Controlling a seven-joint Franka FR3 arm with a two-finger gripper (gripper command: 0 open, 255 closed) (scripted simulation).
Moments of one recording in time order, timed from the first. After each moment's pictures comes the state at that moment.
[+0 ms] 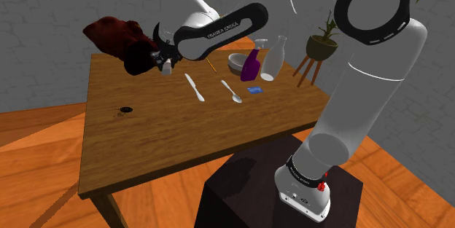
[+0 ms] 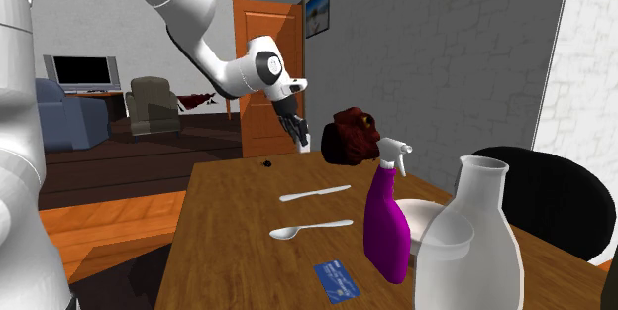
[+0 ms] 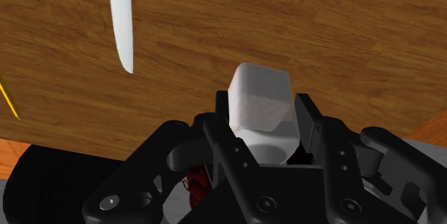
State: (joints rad) arm -0.05 0.14 0.30 -2.06 -0.39 2.50 0.68
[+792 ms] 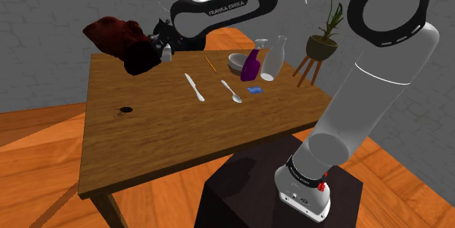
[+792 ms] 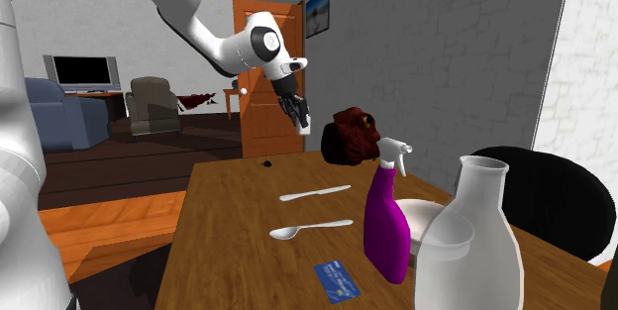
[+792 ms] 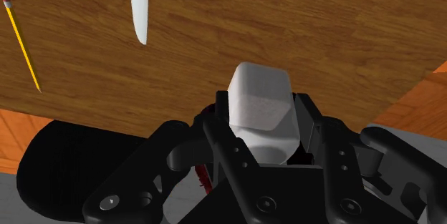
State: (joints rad) arm -0.06 0.07 0.31 -1.98 -0.31 2.36 0.60
